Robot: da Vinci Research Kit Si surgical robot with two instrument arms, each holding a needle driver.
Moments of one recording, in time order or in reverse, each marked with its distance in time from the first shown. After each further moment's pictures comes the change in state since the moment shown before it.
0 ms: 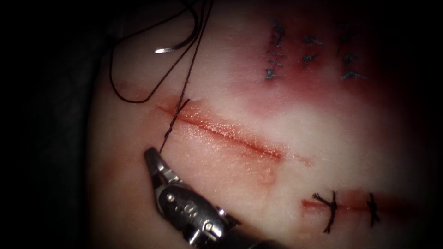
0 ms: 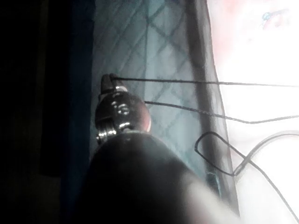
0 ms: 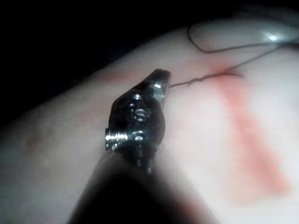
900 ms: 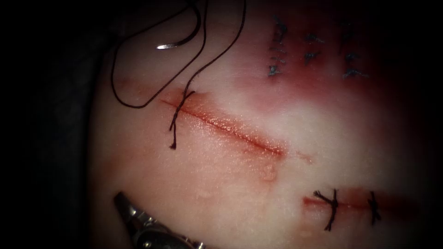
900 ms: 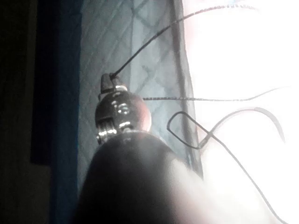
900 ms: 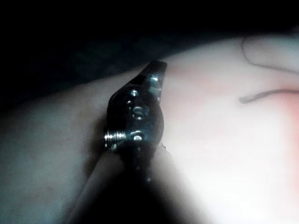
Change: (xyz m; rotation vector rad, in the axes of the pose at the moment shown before) right arm 0.000 -0.001 -0.001 0.123 0.132 -0.022; left arm -0.001 0.002 -0.009 -0.128 0.040 0.008
